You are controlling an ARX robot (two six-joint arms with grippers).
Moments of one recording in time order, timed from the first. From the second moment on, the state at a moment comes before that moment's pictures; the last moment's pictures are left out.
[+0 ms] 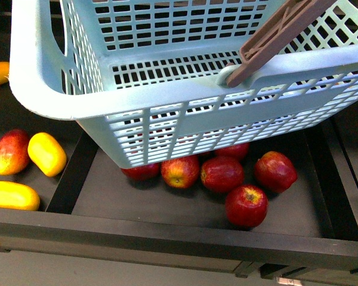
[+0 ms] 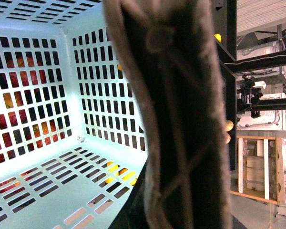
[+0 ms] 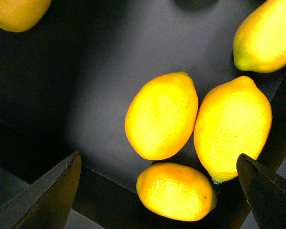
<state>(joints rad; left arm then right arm) -0.63 1.83 1.61 -0.32 0.21 -0.97 -0.48 2.06 0.81 0.24 0.09 0.83</state>
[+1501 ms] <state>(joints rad) -0.63 1.83 1.61 -0.32 0.21 -0.97 -0.44 2.43 1.13 0.17 0.12 0.90</state>
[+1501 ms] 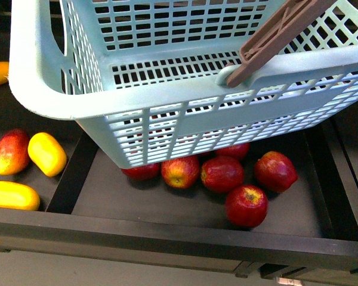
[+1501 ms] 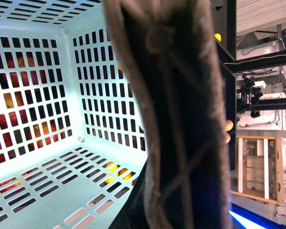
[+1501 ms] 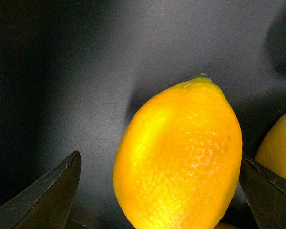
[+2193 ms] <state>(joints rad) -0.63 1.83 1.61 -0.32 0.21 -0.97 -0.47 2.20 0.98 0.25 0.04 0.72</state>
